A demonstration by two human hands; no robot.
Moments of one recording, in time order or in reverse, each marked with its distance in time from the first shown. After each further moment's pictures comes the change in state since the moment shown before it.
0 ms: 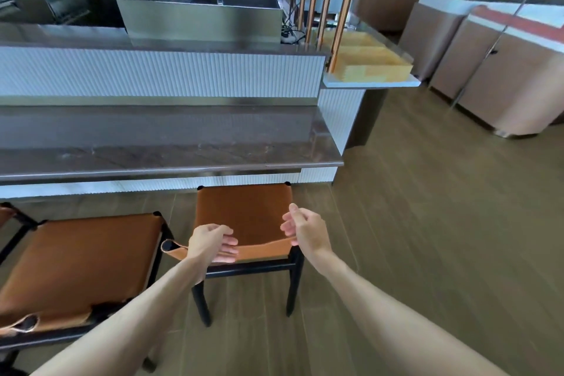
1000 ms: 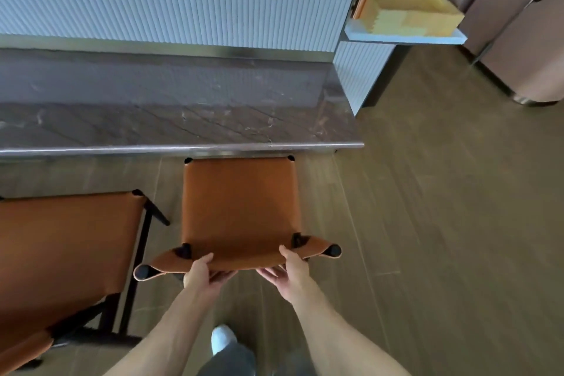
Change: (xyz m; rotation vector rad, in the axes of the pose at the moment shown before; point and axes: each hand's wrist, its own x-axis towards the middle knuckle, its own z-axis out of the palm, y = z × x) left_hand 0.154 -0.070 0.028 -0.833 0.249 -0.594; right_hand 0.110 0.102 0.104 0.882 0.093 0.926
